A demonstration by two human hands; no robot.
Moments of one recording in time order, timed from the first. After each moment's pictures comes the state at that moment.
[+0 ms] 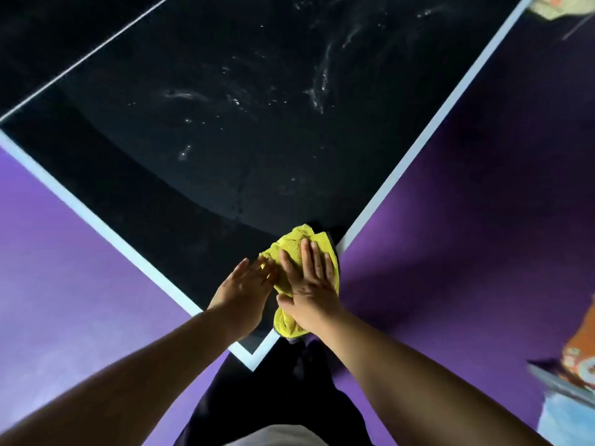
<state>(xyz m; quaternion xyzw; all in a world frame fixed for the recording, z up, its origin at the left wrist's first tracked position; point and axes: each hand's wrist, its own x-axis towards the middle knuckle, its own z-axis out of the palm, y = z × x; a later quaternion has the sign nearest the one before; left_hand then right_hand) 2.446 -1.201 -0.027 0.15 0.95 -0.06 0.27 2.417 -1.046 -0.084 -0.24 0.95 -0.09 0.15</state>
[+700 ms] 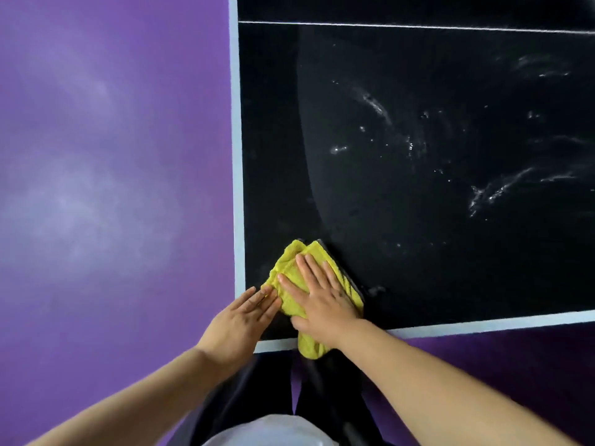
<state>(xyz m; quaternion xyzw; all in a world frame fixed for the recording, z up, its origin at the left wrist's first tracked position) 2.540 -1.187 -0.045 -0.17 0.96 0.17 0.13 2.346 -1.114 -0.061 -0.69 0.67 0.11 0.25</state>
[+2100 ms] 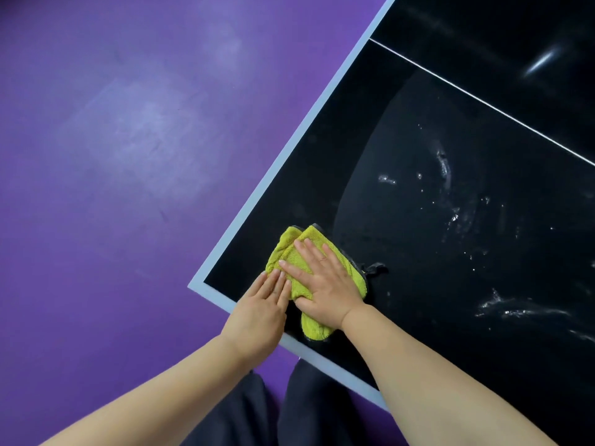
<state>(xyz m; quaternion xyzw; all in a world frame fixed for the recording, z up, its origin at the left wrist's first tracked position) 2.421 -1.080 -0.056 -0.50 0.84 0.17 0.11 2.244 -1.136 -0.073 -0.87 0.45 0.07 0.19</state>
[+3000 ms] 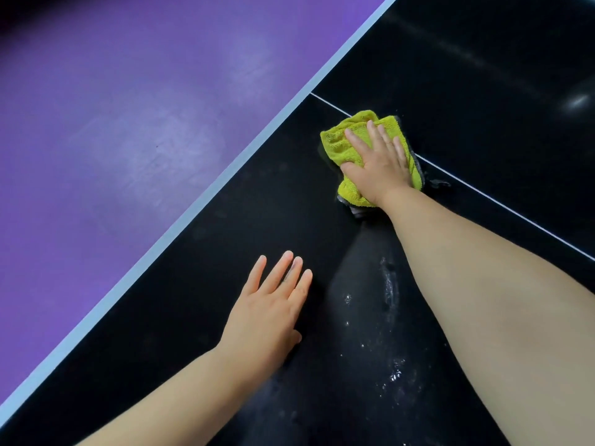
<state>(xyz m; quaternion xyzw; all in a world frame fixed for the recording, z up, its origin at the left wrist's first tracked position) 2.202 -1.358 -0.061 -0.58 0.80 0.14 0.07 2.029 -1.605 -0.086 -0.78 0.61 0.01 0.13</state>
